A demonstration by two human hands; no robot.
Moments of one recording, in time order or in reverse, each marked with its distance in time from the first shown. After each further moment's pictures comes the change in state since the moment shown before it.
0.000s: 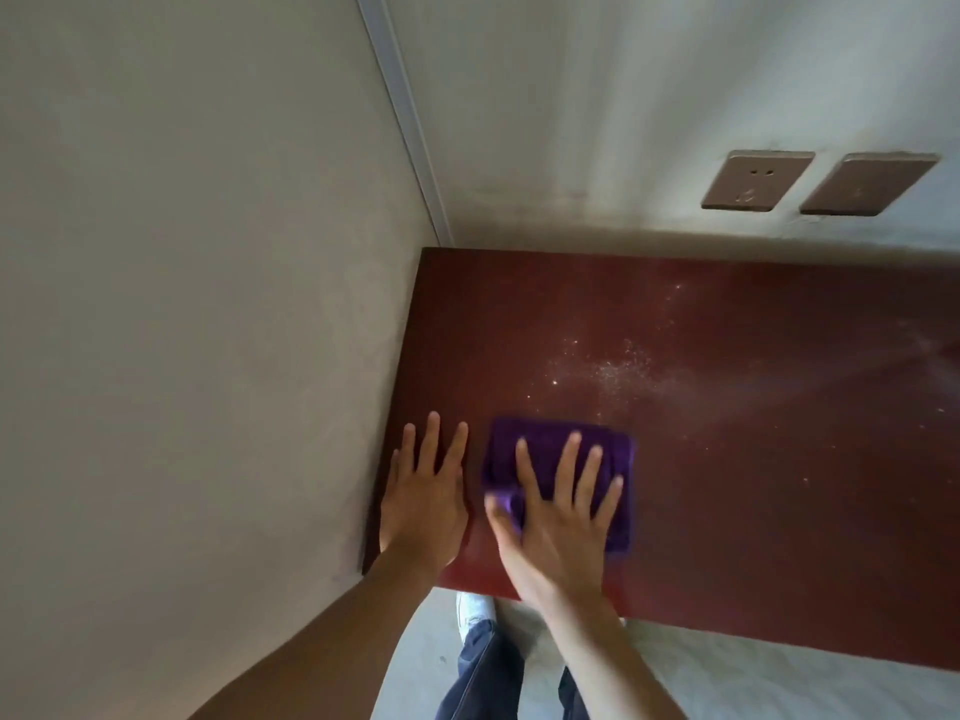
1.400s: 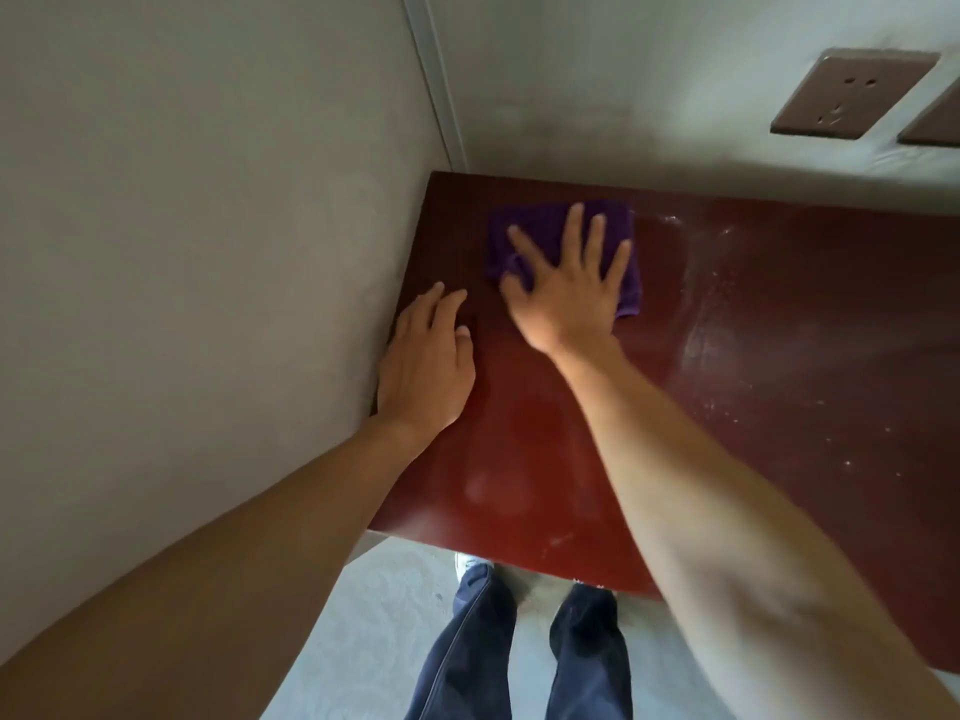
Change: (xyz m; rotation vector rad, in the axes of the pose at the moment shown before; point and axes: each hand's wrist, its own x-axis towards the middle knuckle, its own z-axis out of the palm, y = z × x) left_hand 0.075 0.014 -0.055 -0.389 0.287 -0.031; right_hand 0.211 -0.008 -0.034 0.011 0.009 -0.087
